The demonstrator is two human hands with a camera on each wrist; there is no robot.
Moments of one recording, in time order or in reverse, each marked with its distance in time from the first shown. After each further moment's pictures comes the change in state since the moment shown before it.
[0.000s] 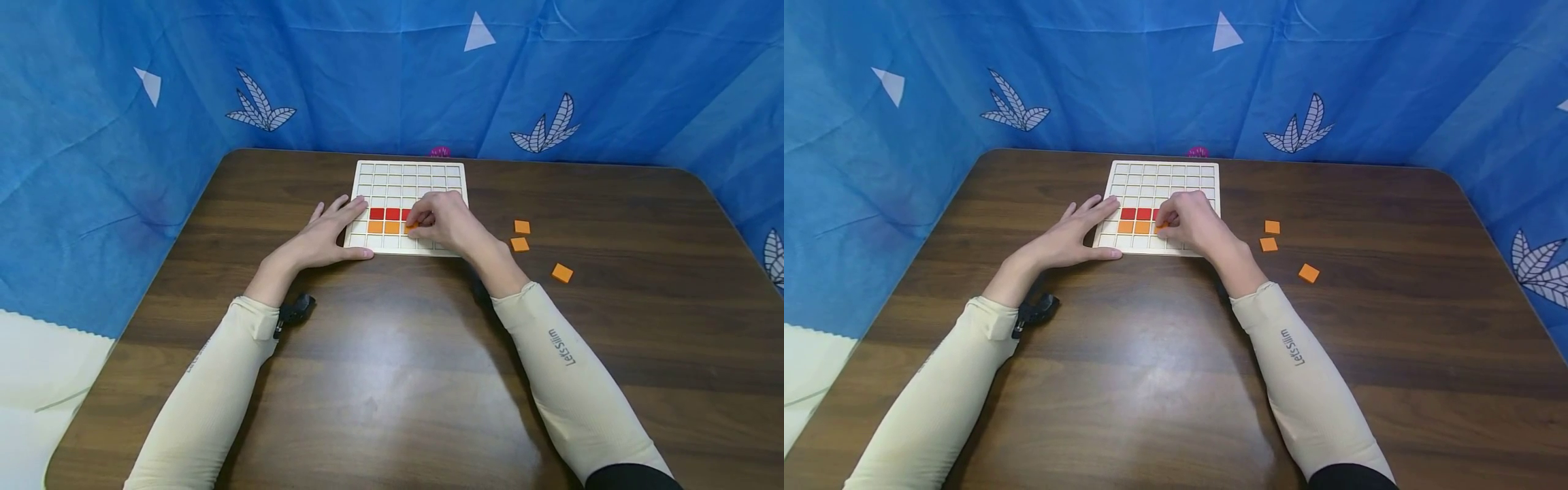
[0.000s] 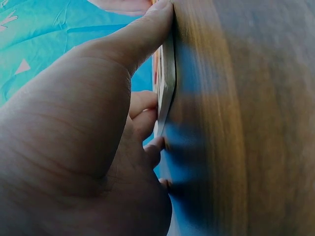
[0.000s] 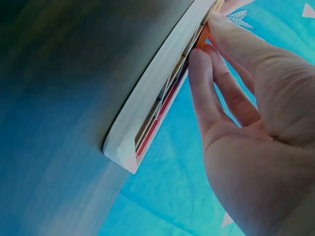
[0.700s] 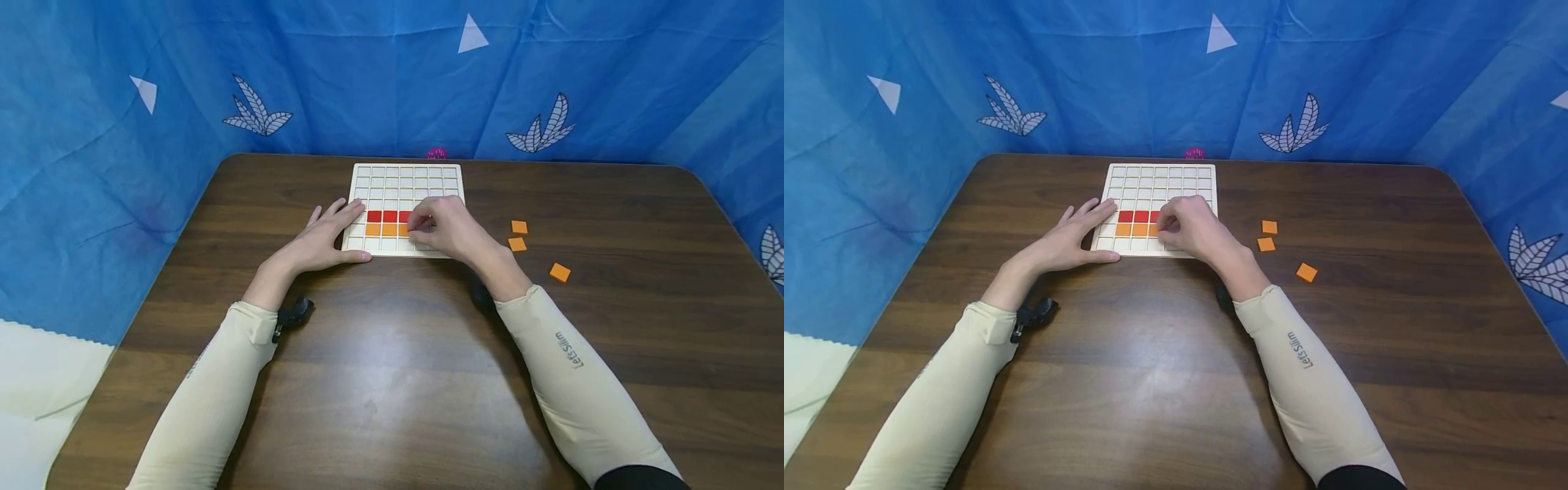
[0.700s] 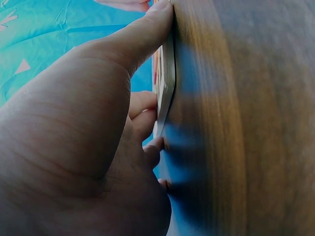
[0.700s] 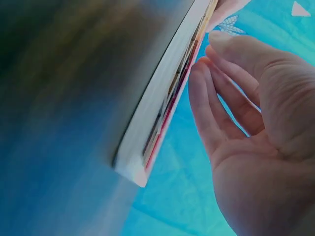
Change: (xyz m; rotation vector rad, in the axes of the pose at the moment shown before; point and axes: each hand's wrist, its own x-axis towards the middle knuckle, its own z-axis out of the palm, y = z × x) left_hand 0.002 -0.001 0.002 -0.013 0.019 0.010; right_hand -0.013 0.001 -0.004 0.009 0.026 -0.025
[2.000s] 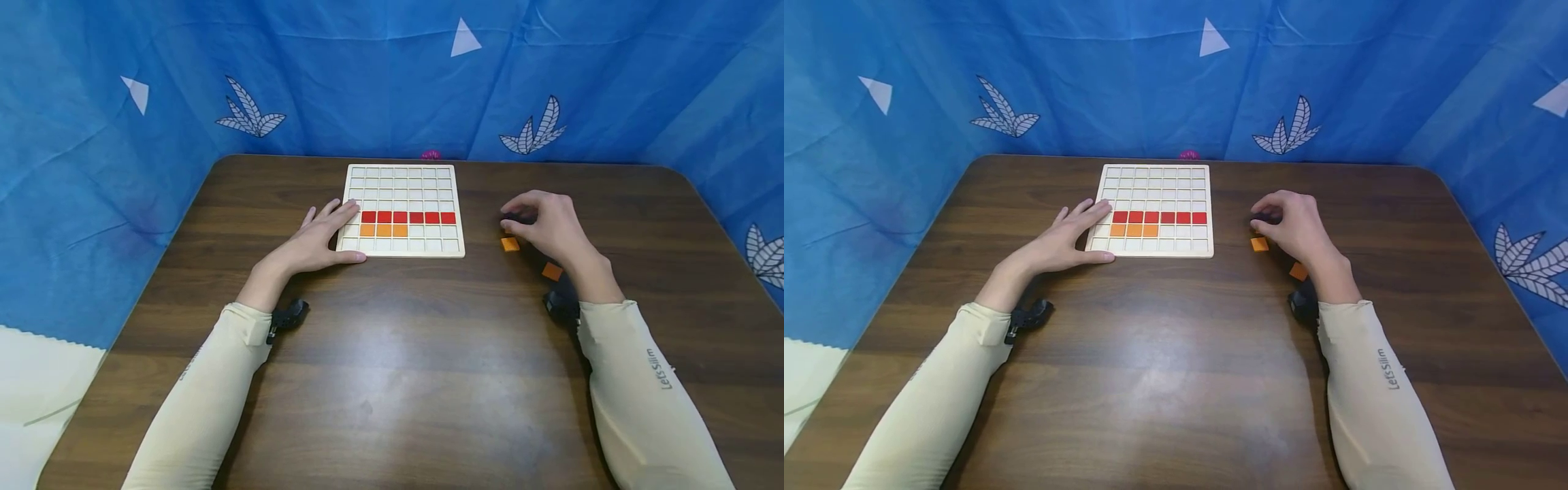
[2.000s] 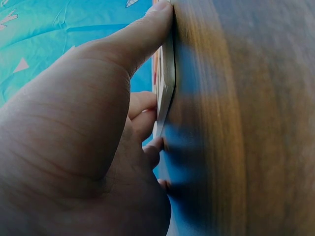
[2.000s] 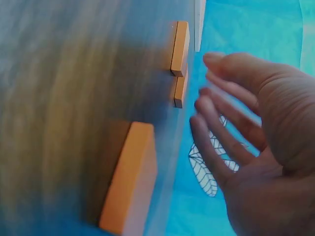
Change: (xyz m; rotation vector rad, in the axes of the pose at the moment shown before) left_hand -0.001 -0.001 -0.001 -0.006 -0.005 0.009; right_hand -0.090 0.091 -0.074 -0.083 0.177 0.334
